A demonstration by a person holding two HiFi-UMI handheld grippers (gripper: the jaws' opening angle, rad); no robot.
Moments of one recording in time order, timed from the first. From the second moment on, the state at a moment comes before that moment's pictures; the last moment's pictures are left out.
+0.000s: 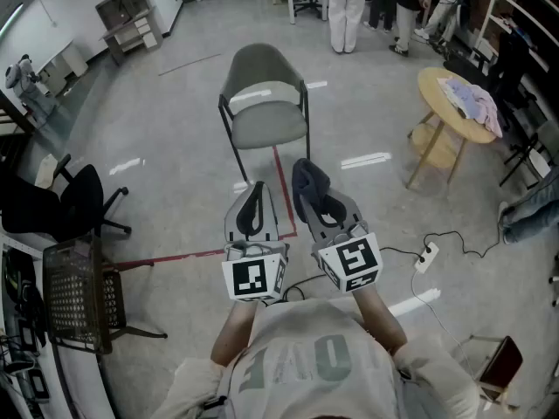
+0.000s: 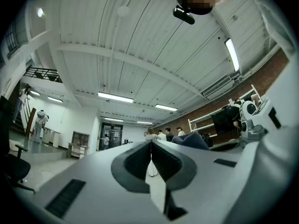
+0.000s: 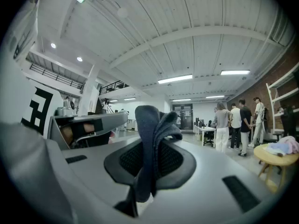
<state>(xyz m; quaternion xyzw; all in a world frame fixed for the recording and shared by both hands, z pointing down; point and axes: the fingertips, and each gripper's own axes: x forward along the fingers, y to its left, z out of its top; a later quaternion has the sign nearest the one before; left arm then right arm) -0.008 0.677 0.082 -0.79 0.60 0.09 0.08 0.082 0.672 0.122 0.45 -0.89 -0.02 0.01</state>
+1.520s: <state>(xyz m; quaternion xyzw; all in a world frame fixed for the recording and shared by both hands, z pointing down) -0.082 0.402 0.165 -0.76 0.65 0.05 0.05 0.060 0.386 0.208 0.44 -0.89 0.06 0.03</state>
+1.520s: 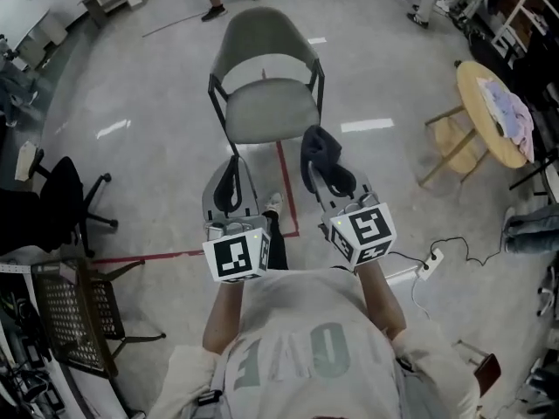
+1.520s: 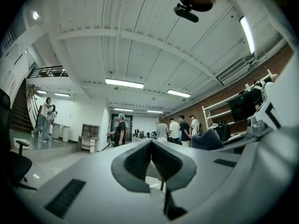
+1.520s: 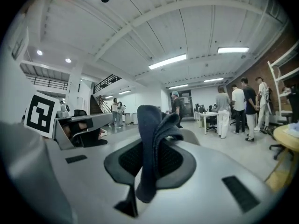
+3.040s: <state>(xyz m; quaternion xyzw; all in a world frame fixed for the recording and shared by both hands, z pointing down) -0.096 -0.006 0.110 -0.76 0.65 0.04 0.07 0.032 -0.024 0.149 0.42 -0.90 0.05 0.02</state>
